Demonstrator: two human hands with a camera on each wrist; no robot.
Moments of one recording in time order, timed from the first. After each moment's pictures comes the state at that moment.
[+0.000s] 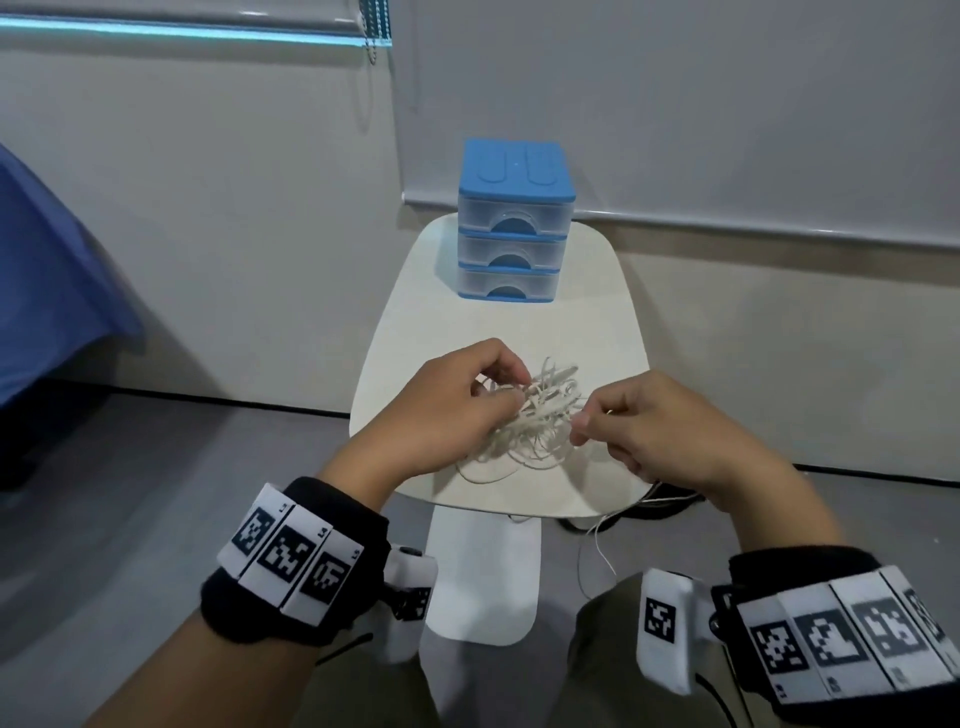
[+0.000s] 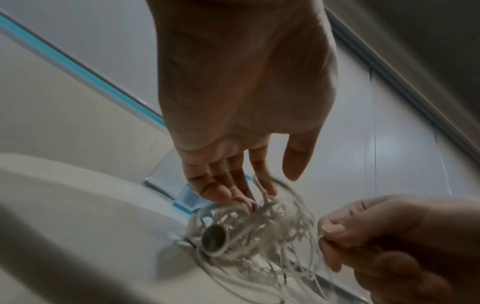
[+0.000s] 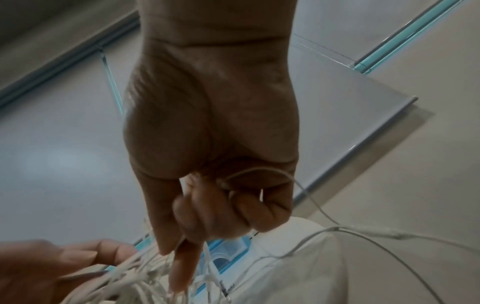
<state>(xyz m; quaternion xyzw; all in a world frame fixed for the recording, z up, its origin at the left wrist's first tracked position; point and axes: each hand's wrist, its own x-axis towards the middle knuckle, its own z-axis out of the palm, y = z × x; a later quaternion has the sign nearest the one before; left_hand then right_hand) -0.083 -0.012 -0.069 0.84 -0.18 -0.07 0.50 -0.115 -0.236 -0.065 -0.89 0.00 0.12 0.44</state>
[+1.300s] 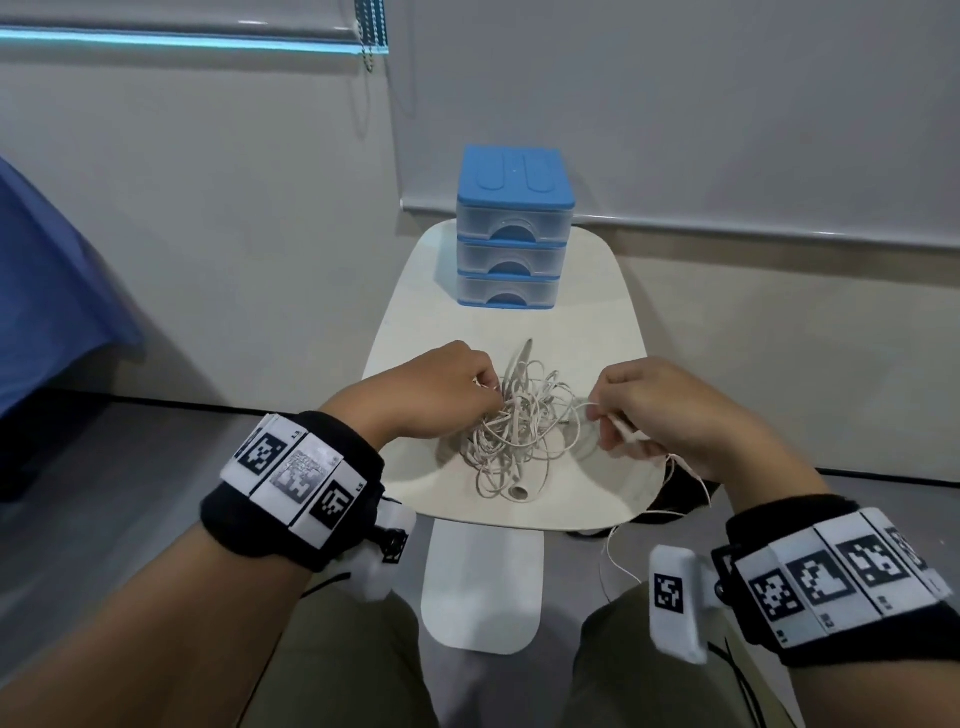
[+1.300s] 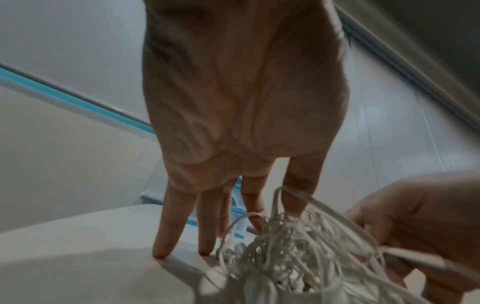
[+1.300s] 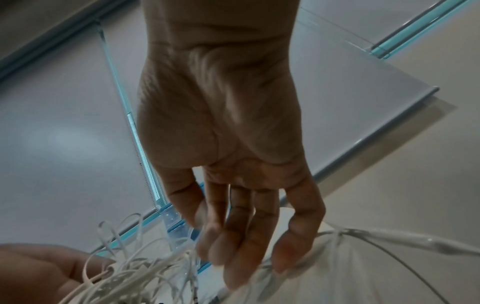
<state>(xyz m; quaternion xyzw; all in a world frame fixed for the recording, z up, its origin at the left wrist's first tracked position) -0.040 -0.008 -0.055 0.93 -0.20 -0.15 0.27 -0.082 -0.240 -0.063 -0.86 0.11 0.13 0.48</state>
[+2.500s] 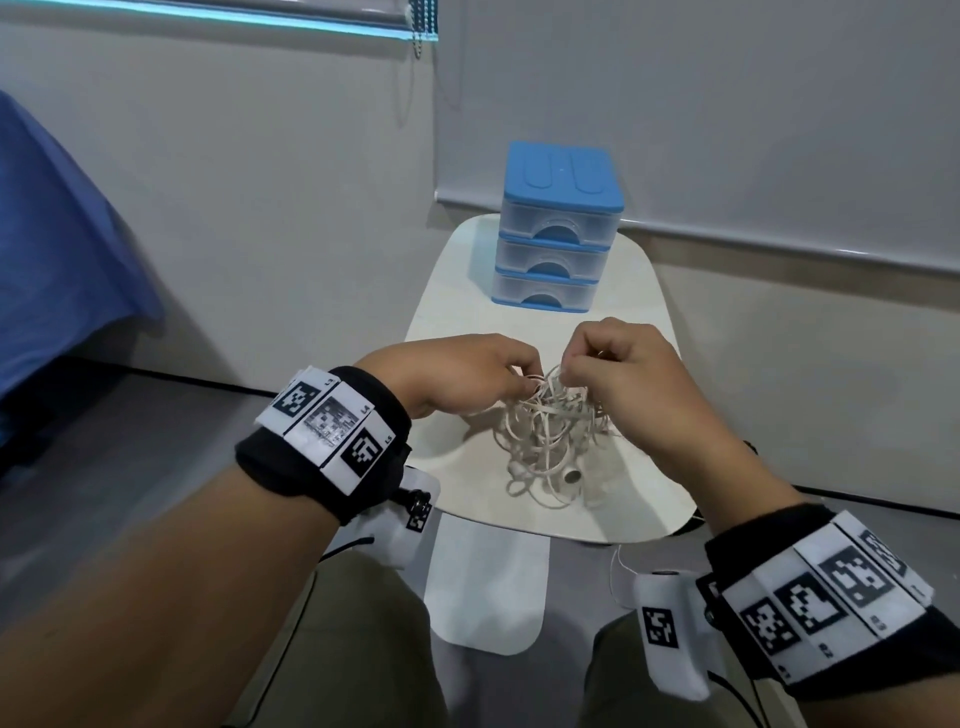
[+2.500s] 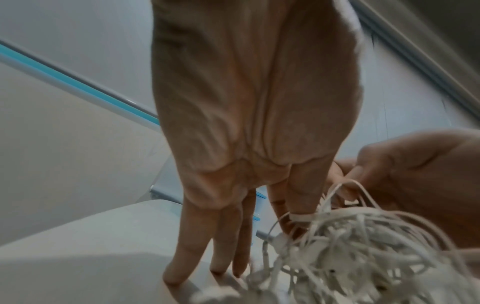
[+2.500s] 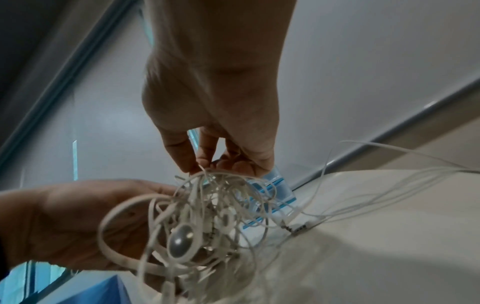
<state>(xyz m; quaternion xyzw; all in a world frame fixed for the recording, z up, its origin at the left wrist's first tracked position) -0.023 0.006 -0.050 0.88 -0.22 -0.24 0.36 -0.072 -0.175 -0.052 -0.86 -0.03 -0.06 0.50</state>
